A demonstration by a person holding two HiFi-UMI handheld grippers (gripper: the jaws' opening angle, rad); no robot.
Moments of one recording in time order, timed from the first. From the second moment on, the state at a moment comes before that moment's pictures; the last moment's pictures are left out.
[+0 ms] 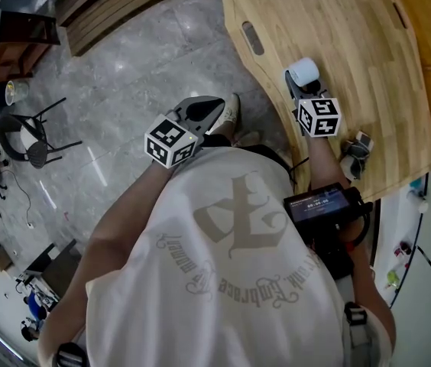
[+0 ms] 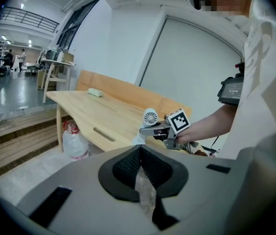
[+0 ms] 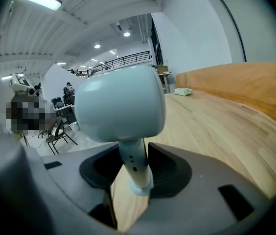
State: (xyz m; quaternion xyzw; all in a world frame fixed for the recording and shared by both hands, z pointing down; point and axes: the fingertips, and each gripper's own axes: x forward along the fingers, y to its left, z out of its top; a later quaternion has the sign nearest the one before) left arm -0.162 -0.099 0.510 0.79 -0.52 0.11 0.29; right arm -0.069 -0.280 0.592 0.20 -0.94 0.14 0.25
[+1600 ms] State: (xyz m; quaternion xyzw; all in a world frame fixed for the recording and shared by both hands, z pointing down) left arm -0.092 -0.156 0.451 0.88 -0.42 0.09 0.20; right arm 0.062 -0.228 0.415 0.31 -0.94 0.11 0.06
